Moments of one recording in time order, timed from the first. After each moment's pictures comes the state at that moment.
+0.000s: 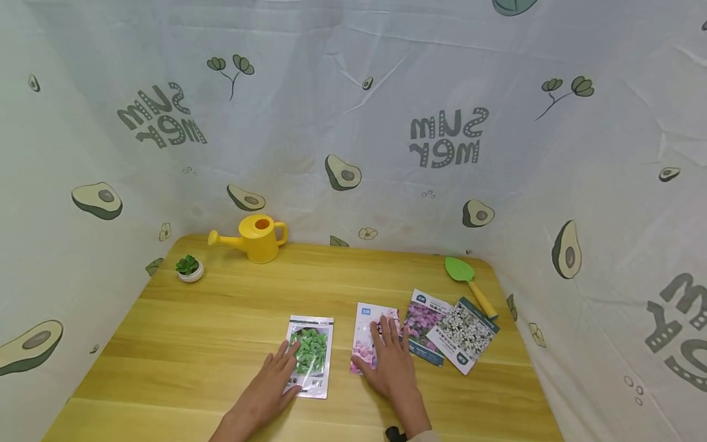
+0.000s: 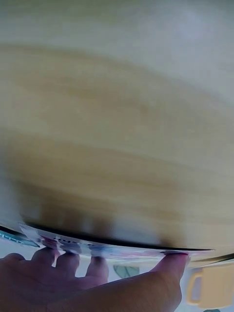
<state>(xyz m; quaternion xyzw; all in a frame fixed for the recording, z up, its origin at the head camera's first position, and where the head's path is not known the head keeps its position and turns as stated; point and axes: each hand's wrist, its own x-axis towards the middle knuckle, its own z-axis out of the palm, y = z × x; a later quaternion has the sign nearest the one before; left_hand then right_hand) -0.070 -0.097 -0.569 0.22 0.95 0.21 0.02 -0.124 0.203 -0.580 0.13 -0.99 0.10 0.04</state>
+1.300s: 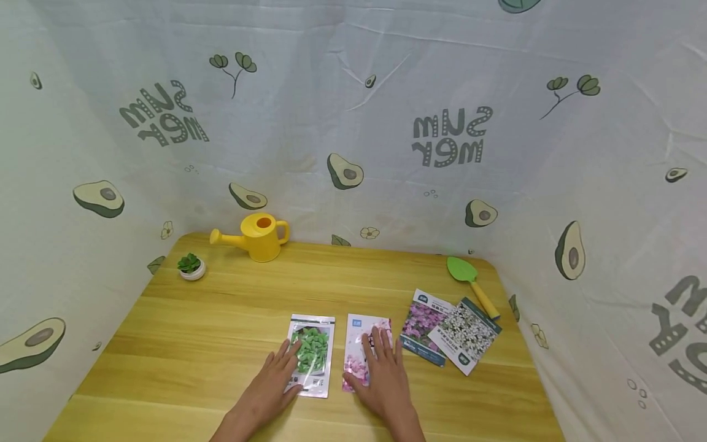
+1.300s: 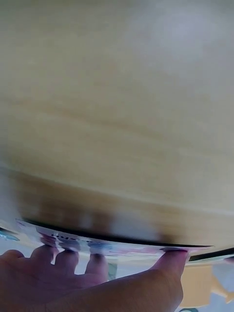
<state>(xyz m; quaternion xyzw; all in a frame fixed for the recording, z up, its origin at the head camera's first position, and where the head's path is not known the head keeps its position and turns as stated) -0.071 -0.096 -0.575 0.21 0.95 0.21 0.02 -0.096 0.186 -0.578 0.15 -0.98 0.11 0.02</state>
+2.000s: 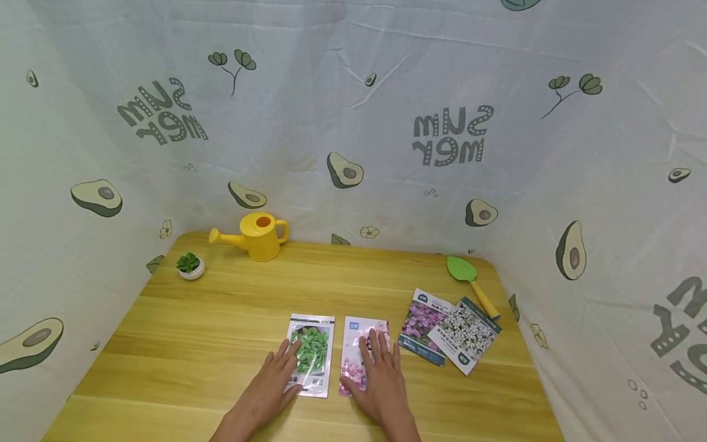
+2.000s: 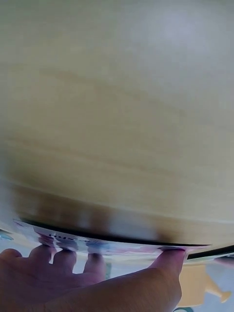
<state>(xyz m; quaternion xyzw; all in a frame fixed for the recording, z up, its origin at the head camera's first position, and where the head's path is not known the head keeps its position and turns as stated) -0.069 -0.095 -0.574 0.21 0.95 0.22 0.02 -0.087 0.179 -0.579 0.15 -0.98 0.11 0.03</state>
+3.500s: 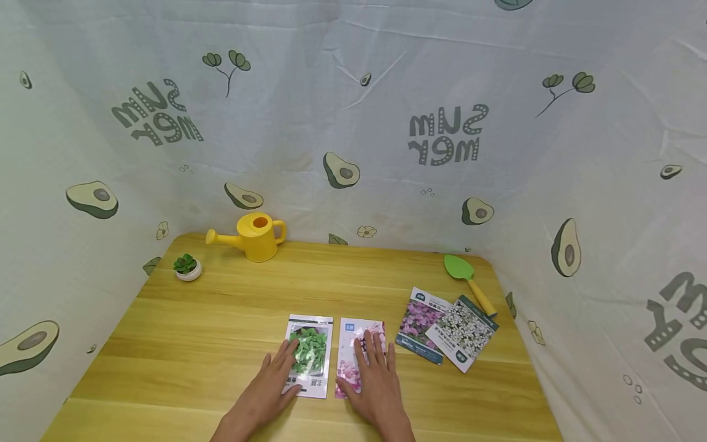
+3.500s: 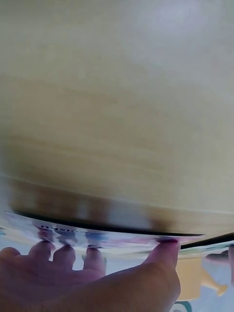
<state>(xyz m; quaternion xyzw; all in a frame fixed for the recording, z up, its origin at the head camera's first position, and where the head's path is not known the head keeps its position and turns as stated) -0.068 -0.095 -0.568 0.19 0.94 0.27 0.05 -0.082 0.172 -0.575 0.15 -0.98 0.11 0.03</state>
